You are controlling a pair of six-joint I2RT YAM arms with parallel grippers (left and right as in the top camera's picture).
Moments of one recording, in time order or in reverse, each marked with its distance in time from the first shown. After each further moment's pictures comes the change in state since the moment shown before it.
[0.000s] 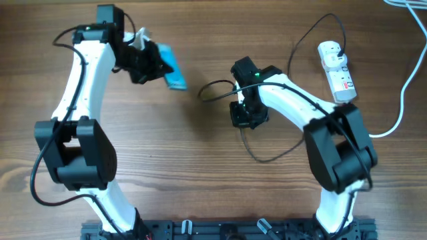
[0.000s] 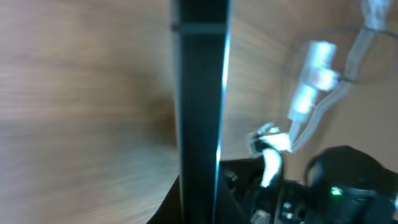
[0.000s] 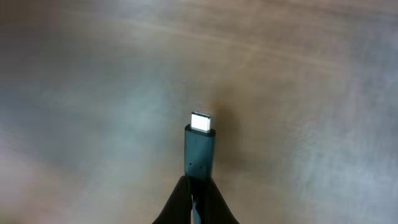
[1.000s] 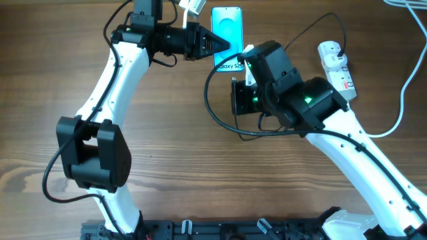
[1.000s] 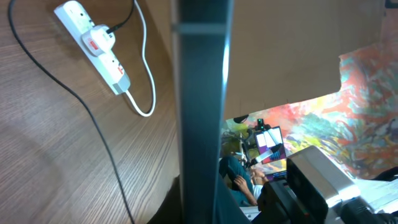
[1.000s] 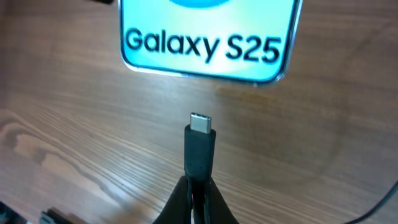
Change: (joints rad) left arm -0.190 0.000 -0.004 0.509 0.670 -0.008; right arm 0.122 -0.526 0.113 -0.004 0.144 0.143
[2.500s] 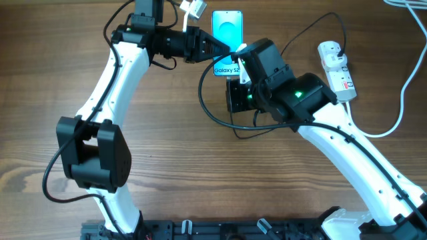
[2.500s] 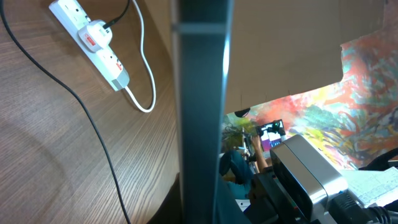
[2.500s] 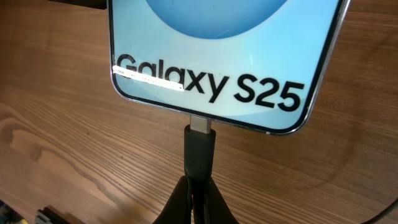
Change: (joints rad) left arm -0.001 0.000 0.000 -0.074 0.011 0.105; right arm 0.000 0.049 0.000 0.026 -0.022 -0.020
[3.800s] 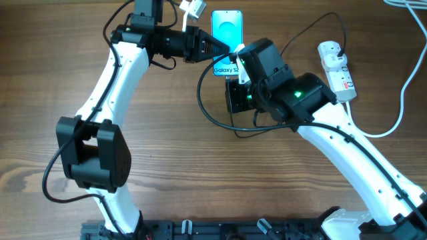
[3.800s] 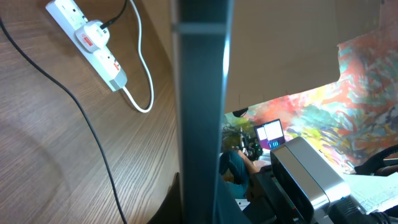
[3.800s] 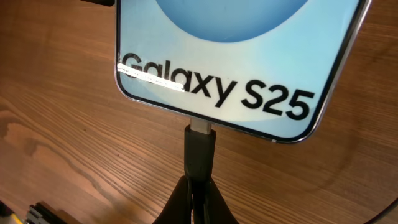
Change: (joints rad) left arm 0.000 0.000 0.000 0.000 0.011 0.000; right arm 0.000 0.002 0.000 0.008 0.000 -0.045
